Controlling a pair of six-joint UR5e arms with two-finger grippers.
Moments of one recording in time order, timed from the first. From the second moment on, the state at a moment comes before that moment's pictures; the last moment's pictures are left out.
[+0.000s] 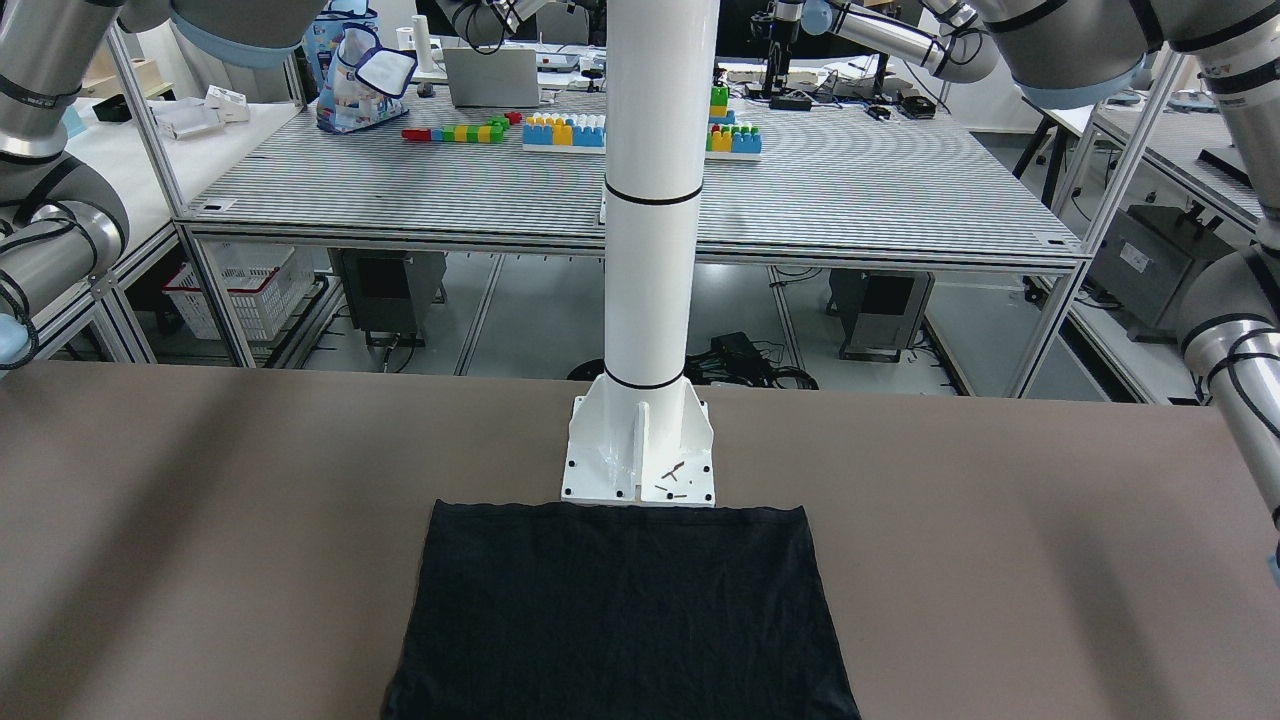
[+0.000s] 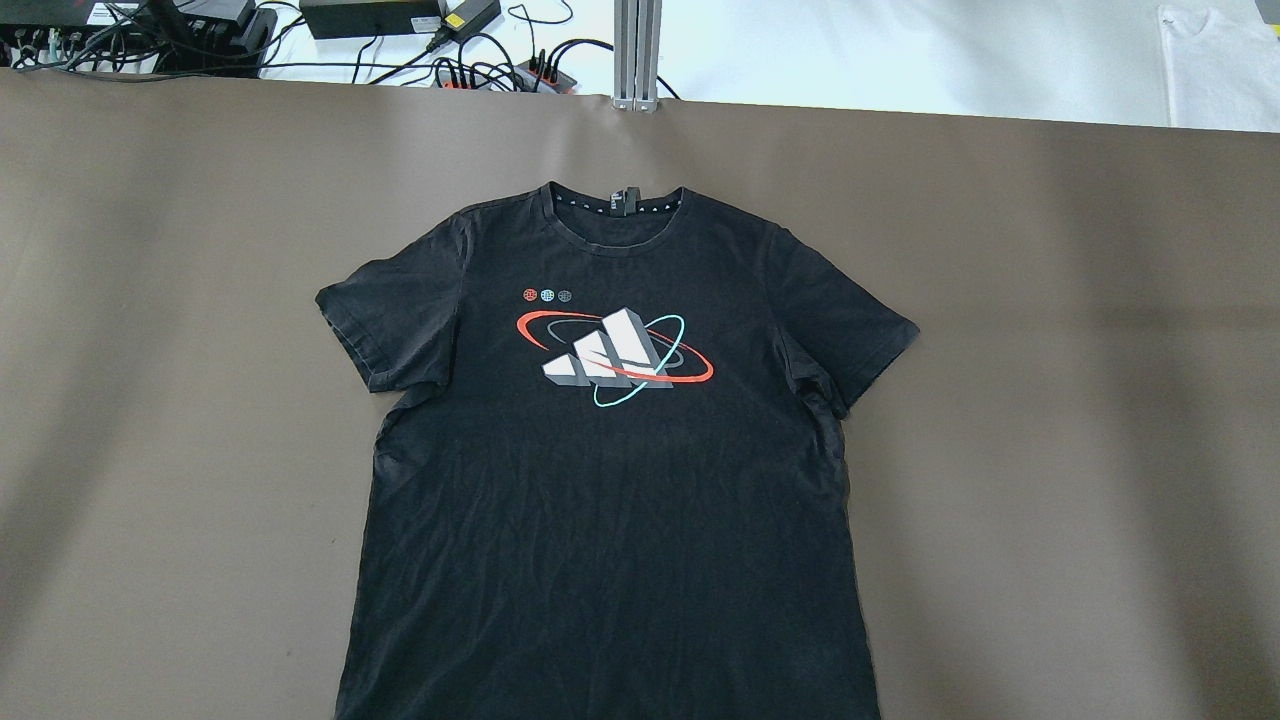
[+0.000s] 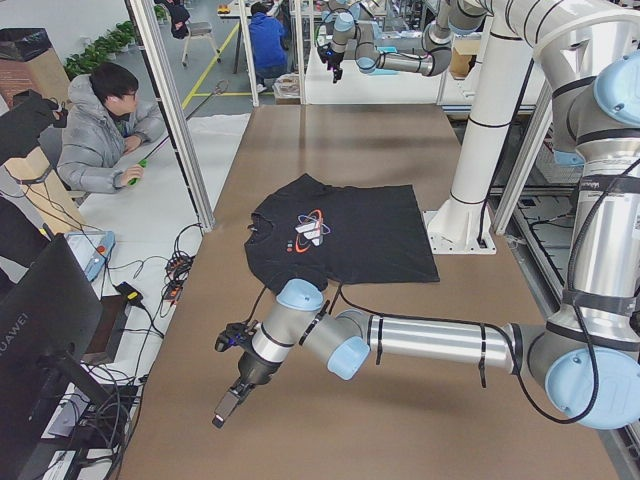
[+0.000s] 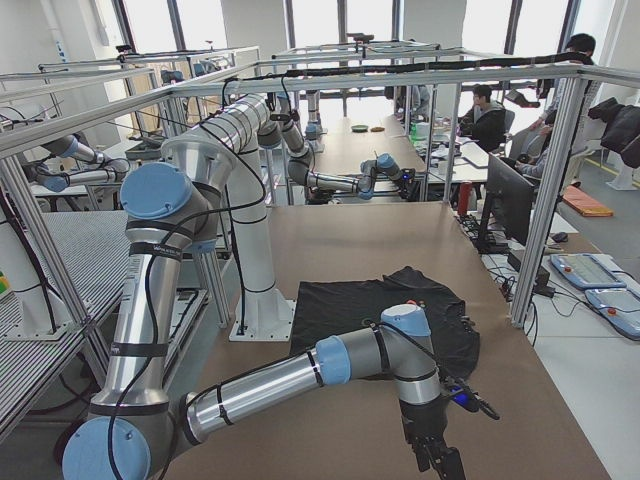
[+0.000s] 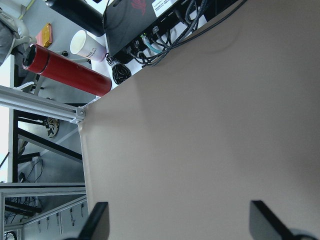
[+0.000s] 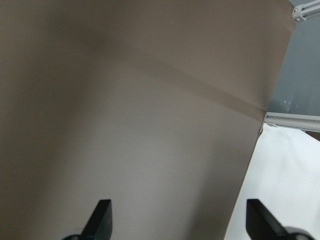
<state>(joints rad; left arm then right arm) -1.39 -1.75 -1.46 -2.13 -1.69 -0.08 1.54 -1.59 1.99 -1.71 1.93 -0.21</state>
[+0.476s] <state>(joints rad) -1.39 -1.74 -1.47 -2.12 -1.68 -0.08 1.54 -1.59 1.97 -1.71 1.93 -0.21</state>
